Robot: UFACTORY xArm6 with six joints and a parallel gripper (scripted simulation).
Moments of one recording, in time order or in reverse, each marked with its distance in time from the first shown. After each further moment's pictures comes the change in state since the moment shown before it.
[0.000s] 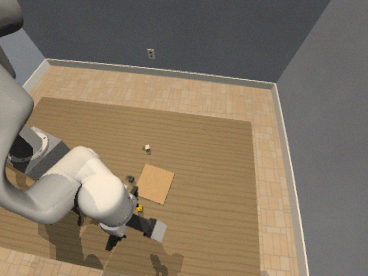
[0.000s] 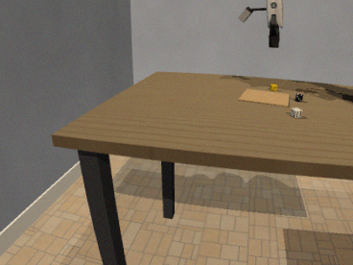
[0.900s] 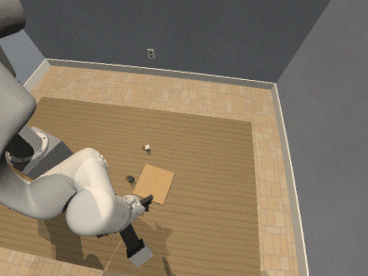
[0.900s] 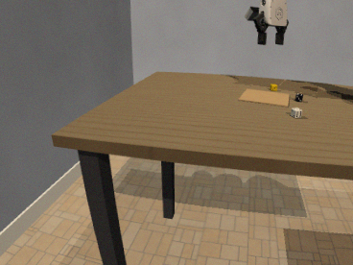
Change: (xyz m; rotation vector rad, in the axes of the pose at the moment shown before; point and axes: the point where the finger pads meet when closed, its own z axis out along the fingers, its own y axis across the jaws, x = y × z) arm 0.011 -0.012 -0.003 0.159 0.007 0.637
